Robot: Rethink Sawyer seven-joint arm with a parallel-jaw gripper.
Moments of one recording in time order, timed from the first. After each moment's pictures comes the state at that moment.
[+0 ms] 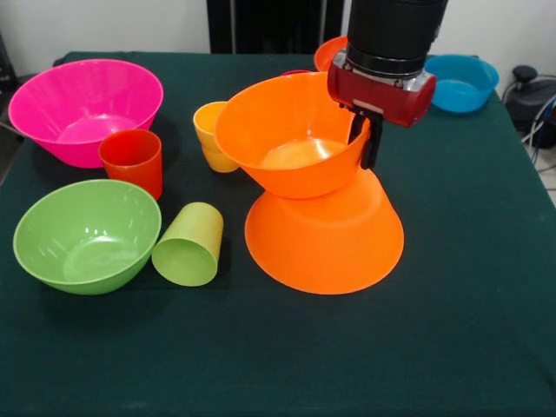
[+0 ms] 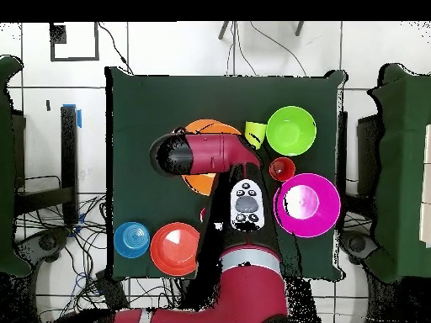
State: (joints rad) arm -0.11 -0.55 0.02 1.47 -0.16 0.49 2.43
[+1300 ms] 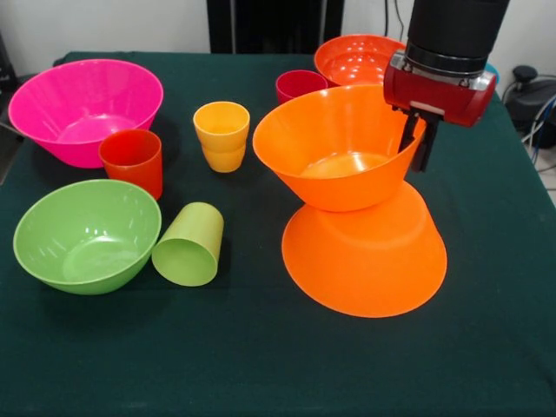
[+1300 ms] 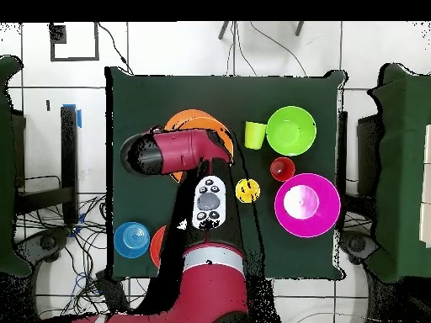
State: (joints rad) arm -0.01 -0.53 -0.01 1.42 -0.16 0.49 2.43
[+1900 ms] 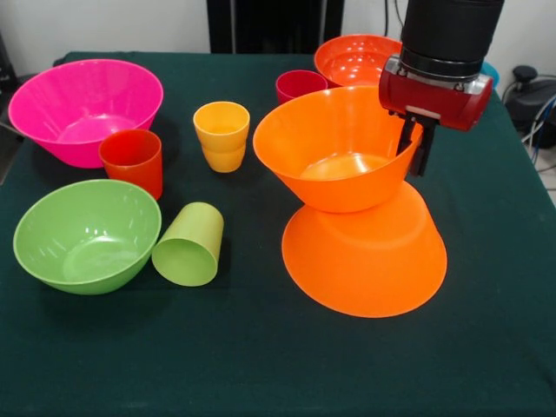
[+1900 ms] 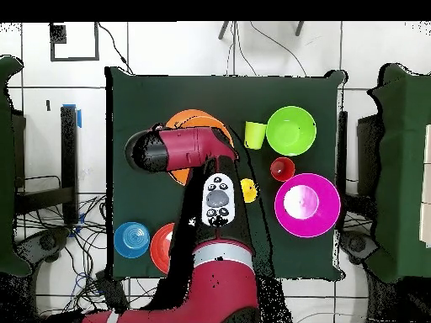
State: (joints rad) arm -0.04 -0.53 0.02 1.42 -0.16 0.49 2.43
